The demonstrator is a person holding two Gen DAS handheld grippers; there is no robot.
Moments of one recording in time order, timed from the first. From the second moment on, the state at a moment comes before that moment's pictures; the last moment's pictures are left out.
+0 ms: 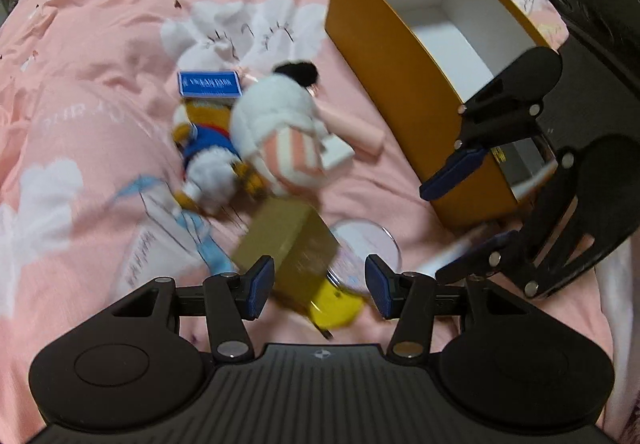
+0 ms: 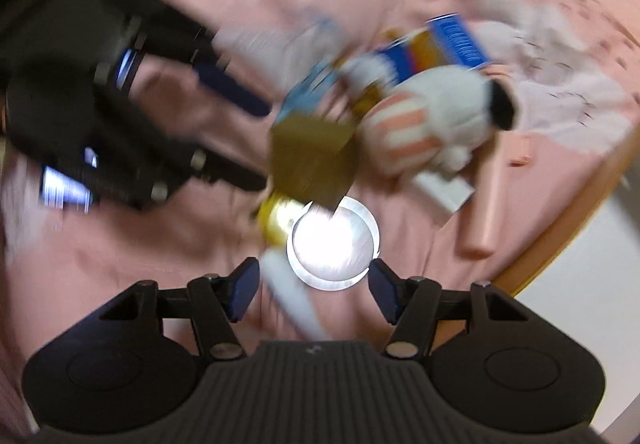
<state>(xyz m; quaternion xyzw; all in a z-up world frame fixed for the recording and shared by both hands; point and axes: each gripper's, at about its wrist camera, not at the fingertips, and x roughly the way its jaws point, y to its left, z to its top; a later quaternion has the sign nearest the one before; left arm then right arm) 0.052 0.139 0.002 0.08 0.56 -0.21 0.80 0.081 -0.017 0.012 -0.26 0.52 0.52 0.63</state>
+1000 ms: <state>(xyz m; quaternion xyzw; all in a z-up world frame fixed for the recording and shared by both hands) 0.063 0.137 -0.003 0.18 0.54 -0.22 0.79 0.102 0.014 -0.014 -0.32 0.54 0.51 0.59</state>
